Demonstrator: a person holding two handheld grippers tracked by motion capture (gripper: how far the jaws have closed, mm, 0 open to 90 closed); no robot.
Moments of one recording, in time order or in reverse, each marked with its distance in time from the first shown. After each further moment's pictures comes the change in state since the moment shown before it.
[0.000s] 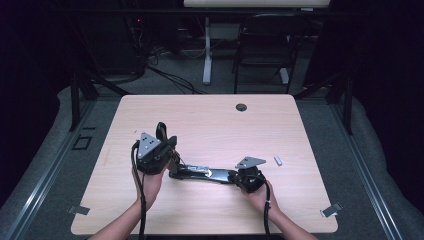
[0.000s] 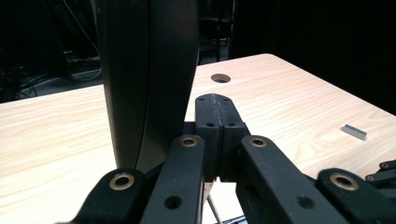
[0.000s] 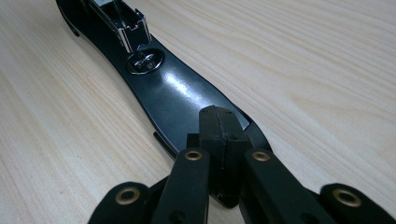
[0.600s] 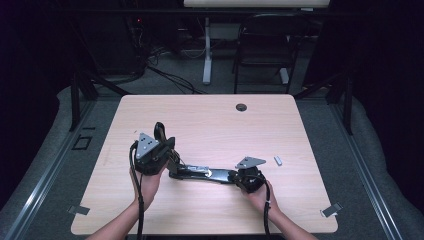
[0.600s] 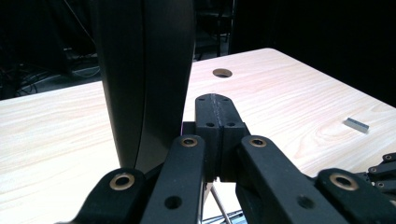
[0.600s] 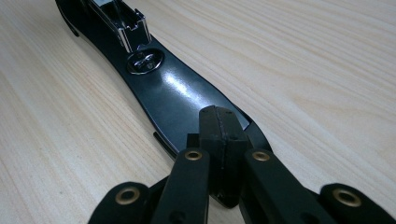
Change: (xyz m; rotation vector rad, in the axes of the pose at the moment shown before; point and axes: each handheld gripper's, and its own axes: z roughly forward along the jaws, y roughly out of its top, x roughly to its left) left arm 0.003 -0.002 -0.002 0.024 -0.003 0.013; right arm 0.000 0.000 0.000 -0.001 -0.004 -0.001
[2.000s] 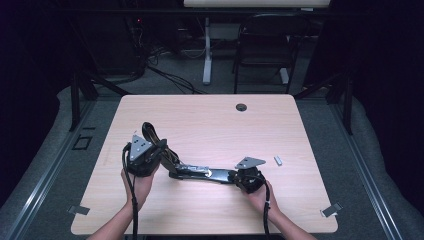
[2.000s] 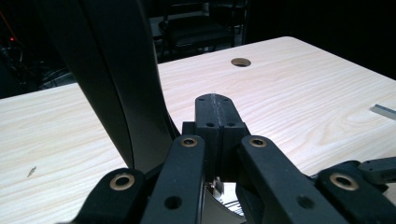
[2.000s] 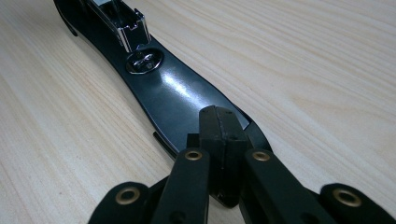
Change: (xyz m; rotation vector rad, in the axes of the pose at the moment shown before) left arm 0.018 -0.008 -0.010 0.030 0.055 0.021; right arm 0.001 0.000 0.000 0.006 -0.007 -0.009
